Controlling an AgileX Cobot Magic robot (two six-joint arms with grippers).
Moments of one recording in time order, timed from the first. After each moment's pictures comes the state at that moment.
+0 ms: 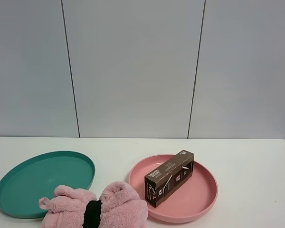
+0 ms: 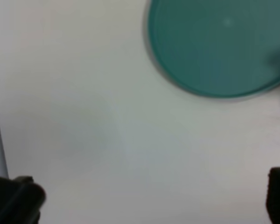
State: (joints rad) left arm -0.13 0.81 -0.98 0.14 1.18 0.09; right arm 0.01 0.00 -0.49 -0.07 1.07 0.08
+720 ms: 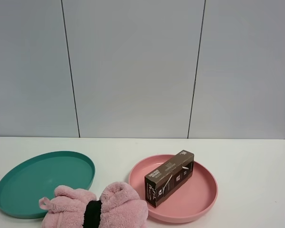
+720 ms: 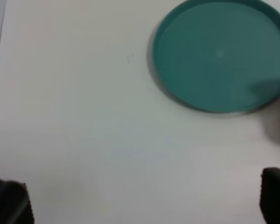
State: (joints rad) left arm -0.13 0.31 -0.75 0.14 1.22 -0.10; right arm 0.01 0.00 -0.49 -0.07 1.07 0.08
